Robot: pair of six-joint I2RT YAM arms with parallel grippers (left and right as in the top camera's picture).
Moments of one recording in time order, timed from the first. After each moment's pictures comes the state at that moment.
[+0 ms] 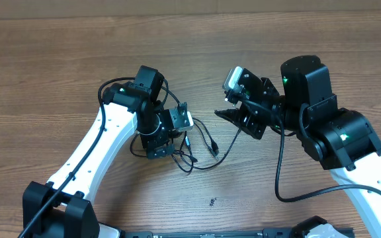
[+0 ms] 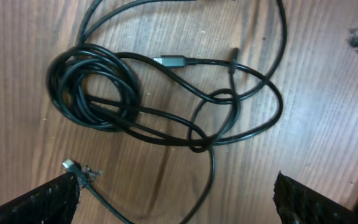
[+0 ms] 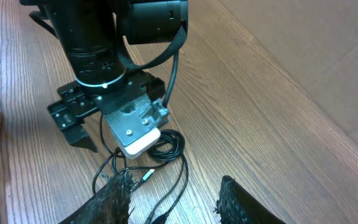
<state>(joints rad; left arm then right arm) -0.35 1.60 1.27 -1.13 0.22 0.92 0.44 1.23 1.39 -0.85 -0.50 -0.51</state>
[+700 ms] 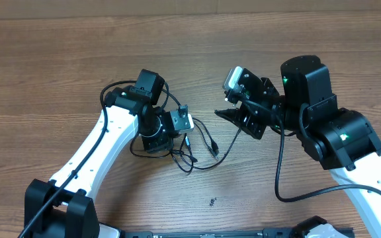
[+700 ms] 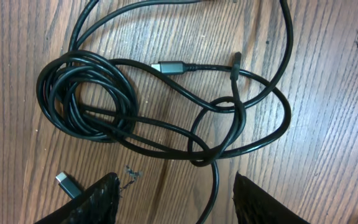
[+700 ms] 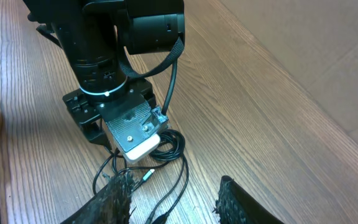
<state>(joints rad) -0.35 1.60 1.21 -1.06 0.24 0.93 0.44 1.23 1.39 -0.85 -0.50 -0.51</state>
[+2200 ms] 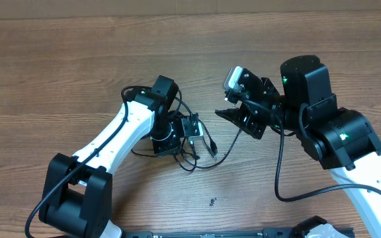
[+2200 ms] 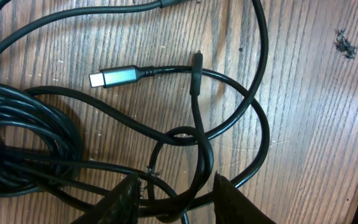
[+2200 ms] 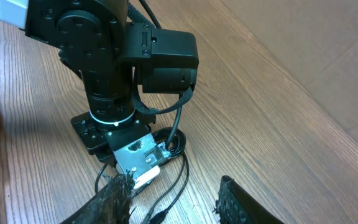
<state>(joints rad) -0.41 1.74 1.20 -1.05 0.29 0.94 0.44 1.24 1.39 -0.86 -0.49 -0.51</state>
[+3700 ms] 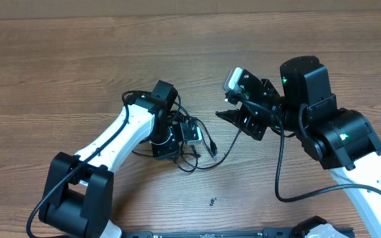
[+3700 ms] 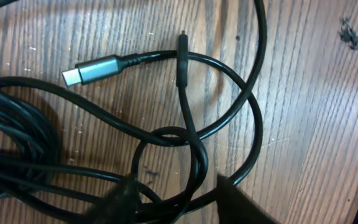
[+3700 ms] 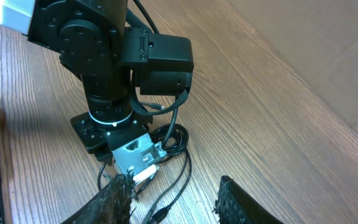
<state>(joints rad) -0.41 1.74 1.15 -1.02 0.29 0.94 0.44 1.24 1.39 -0.87 -0.49 -0.51</state>
